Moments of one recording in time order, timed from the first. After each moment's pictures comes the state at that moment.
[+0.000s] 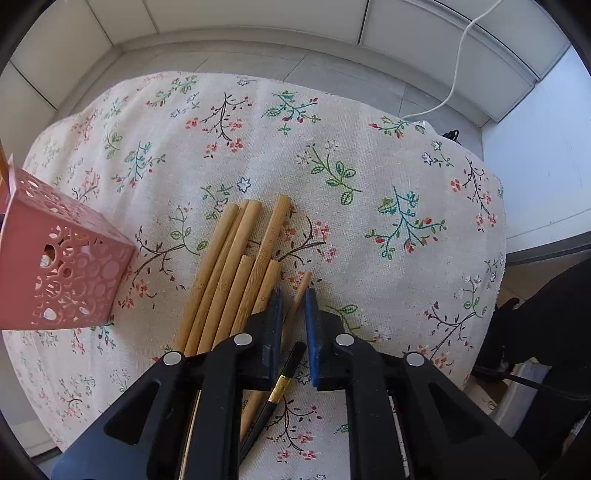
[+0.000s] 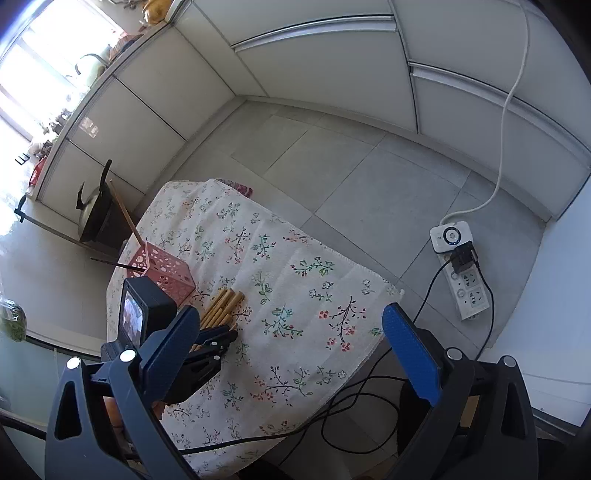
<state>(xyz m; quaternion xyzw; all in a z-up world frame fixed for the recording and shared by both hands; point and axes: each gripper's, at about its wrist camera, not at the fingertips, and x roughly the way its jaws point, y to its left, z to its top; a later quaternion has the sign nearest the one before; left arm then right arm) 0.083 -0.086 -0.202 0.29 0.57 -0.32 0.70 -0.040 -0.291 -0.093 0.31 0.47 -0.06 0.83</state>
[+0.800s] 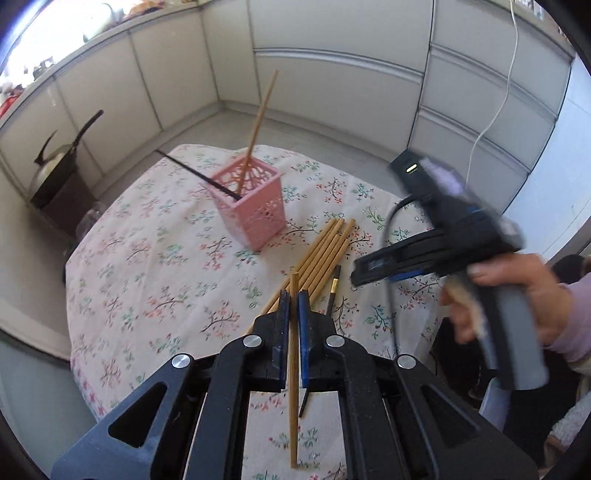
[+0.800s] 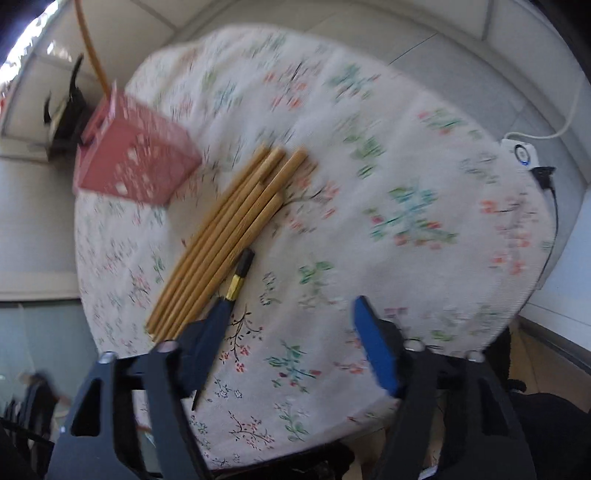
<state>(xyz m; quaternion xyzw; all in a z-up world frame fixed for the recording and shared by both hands) -0.010 0.059 -0.059 0.17 0.43 -0.24 0.85 0.043 -0.126 -0.209 0.27 0.66 -0.01 0.71</state>
